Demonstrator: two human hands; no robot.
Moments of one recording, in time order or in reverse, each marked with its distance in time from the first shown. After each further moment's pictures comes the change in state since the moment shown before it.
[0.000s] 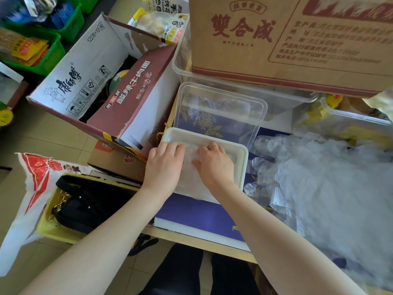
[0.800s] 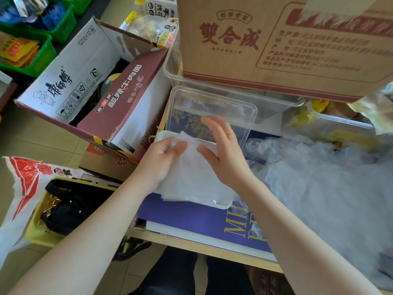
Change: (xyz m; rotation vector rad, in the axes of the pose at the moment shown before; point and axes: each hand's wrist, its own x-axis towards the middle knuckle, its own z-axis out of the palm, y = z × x) left_hand 0.028 0.011 -0.054 -1.535 -0.328 -0.601; right_hand -0.012 0.027 -0.059 0.497 0.218 -0.327
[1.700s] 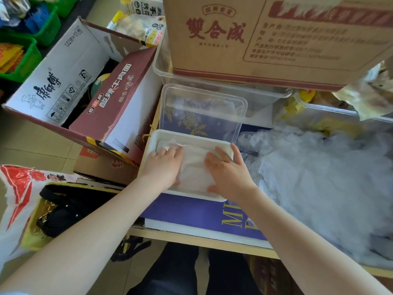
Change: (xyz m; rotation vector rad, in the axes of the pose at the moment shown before) left_hand 0.022 -0.041 0.005 1.742 -0.229 0.163; right_hand -0.040 0.042 0.013 -0.878 -0.542 0.046
